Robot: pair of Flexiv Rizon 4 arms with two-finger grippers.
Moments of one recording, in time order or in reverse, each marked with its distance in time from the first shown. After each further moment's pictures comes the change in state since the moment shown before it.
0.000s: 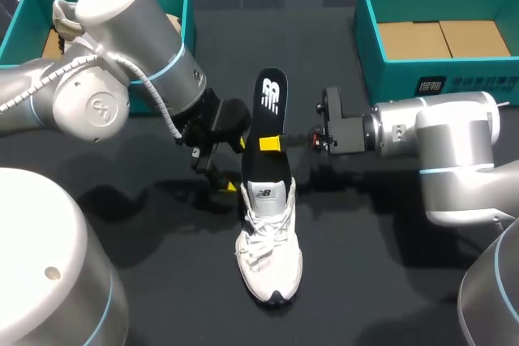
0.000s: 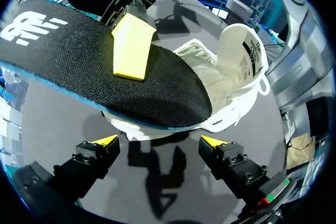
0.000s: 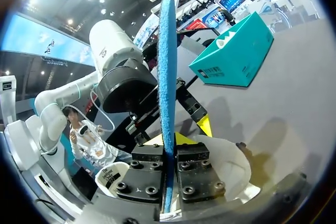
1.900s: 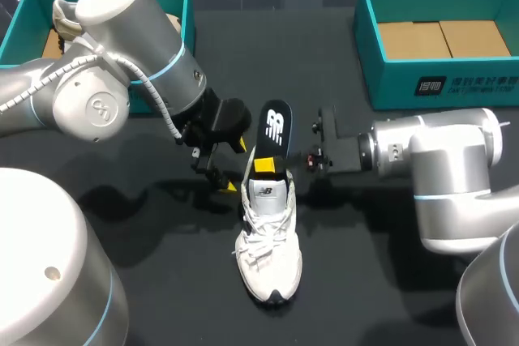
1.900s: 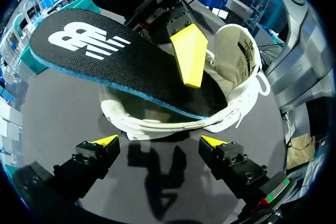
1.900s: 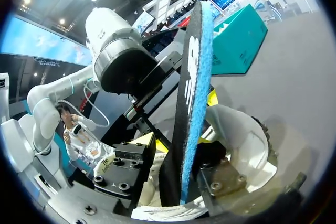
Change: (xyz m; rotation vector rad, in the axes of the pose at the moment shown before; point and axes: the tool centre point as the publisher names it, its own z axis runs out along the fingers) left arm 0.000 0.000 0.000 0.000 0.000 0.000; right arm 0.011 -0.029 0.009 0.018 -0.067 0.019
